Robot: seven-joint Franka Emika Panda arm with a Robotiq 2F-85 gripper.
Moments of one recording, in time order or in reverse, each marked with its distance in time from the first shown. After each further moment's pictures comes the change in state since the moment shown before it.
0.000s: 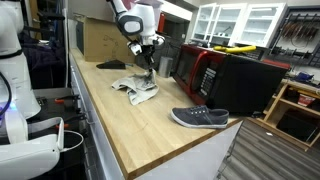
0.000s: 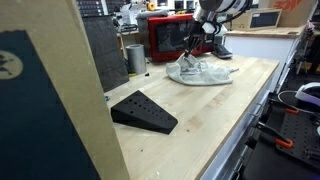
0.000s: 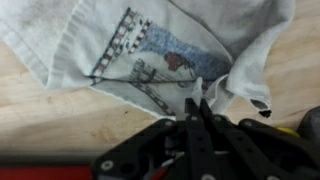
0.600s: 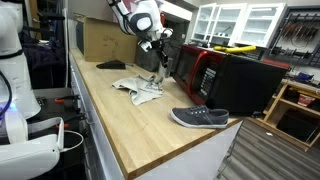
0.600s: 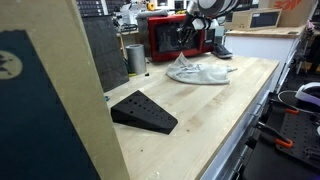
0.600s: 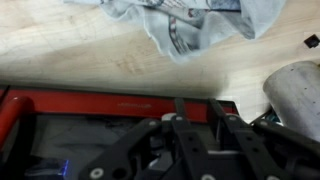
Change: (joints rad) arm 0.039 0.075 -0.094 0.123 -0.368 0.139 0.354
